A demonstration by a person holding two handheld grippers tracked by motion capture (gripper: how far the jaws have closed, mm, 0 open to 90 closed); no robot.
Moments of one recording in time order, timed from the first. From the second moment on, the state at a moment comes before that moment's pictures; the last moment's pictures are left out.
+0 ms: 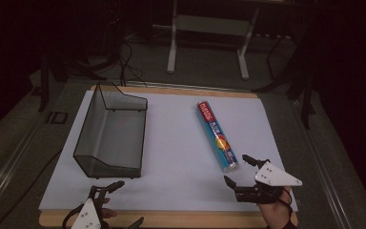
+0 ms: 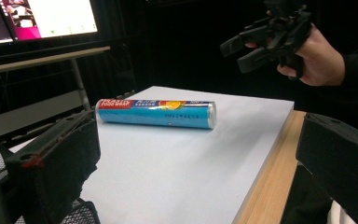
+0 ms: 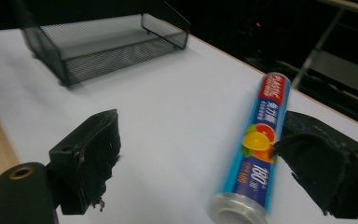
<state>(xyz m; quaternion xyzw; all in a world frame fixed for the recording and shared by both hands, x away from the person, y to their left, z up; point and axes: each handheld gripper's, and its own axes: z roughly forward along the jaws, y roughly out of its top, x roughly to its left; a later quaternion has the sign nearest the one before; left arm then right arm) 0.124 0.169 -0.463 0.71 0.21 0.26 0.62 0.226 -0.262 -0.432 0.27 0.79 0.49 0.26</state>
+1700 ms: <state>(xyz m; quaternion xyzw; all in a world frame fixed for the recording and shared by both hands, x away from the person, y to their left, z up) 0.125 0.168 -0.464 0.72 0.20 0.25 0.62 0.393 -0.217 -0.455 0.42 0.84 0.29 0.18</state>
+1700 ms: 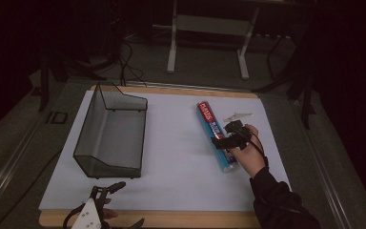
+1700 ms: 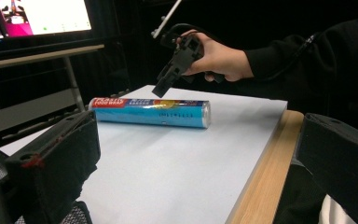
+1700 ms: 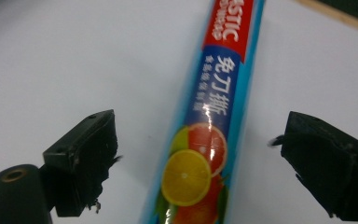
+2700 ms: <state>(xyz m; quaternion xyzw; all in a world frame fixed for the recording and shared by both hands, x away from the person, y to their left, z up) 0.125 0.169 -0.464 0.71 0.20 0.24 0.62 0.472 -0.198 -0.464 0.51 0.85 0.14 0.05</state>
